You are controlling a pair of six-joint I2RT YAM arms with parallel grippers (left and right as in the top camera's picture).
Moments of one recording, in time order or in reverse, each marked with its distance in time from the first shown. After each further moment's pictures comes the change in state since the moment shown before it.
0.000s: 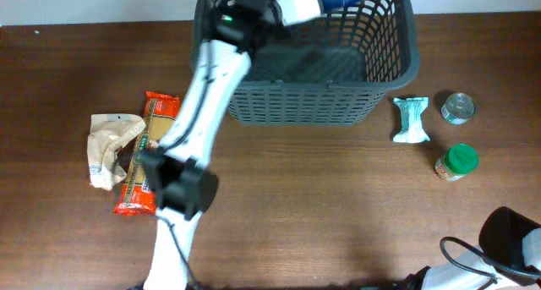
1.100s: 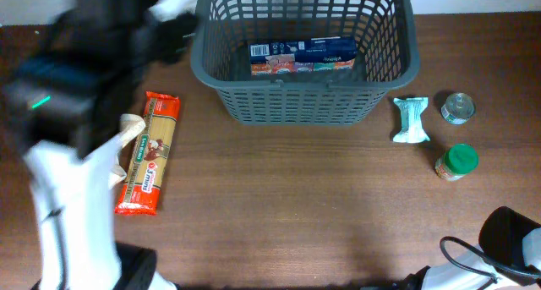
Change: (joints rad) left arm 0.167 -0.603 0.056 -0.499 -0.219 -0.557; right arm 0.000 0.000 0.000 0.000 0.000 0.000
